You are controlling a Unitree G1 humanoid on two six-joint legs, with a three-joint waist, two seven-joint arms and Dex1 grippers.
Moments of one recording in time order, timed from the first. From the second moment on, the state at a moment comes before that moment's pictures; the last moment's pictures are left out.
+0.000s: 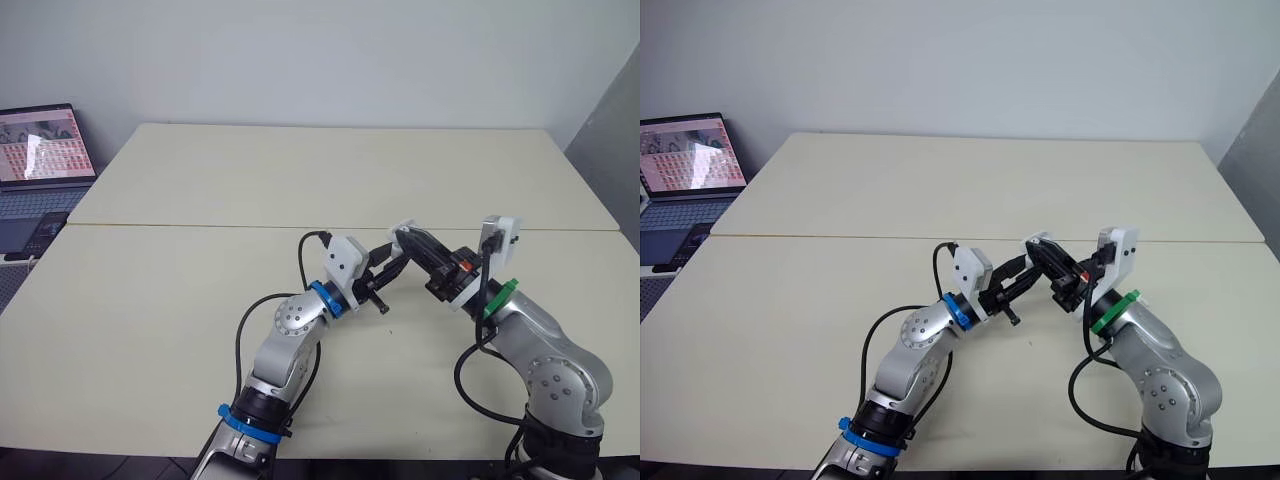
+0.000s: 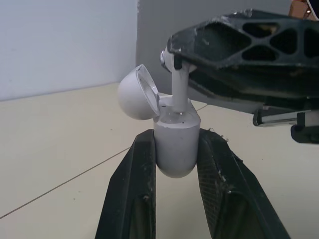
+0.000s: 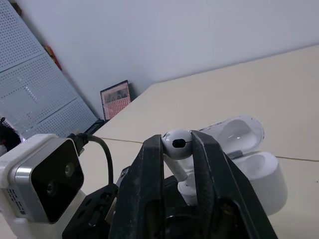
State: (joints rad) left arm -0.35 0.02 -0.27 0.01 -0.22 0.06 -0.59; right arm -0.21 -0.14 -0.21 -0.61 0.76 0.85 0.33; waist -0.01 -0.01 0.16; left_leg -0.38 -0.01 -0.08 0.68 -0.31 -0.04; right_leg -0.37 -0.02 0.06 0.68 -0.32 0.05
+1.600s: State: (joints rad) left arm -0.25 0.11 -0.22 -0.07 -0.28 0.12 -0.62; right arm -0.22 -0.63 -0.26 -0.46 0.80 0.79 0.44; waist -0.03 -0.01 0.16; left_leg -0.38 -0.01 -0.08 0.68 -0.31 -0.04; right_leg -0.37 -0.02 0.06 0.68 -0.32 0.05
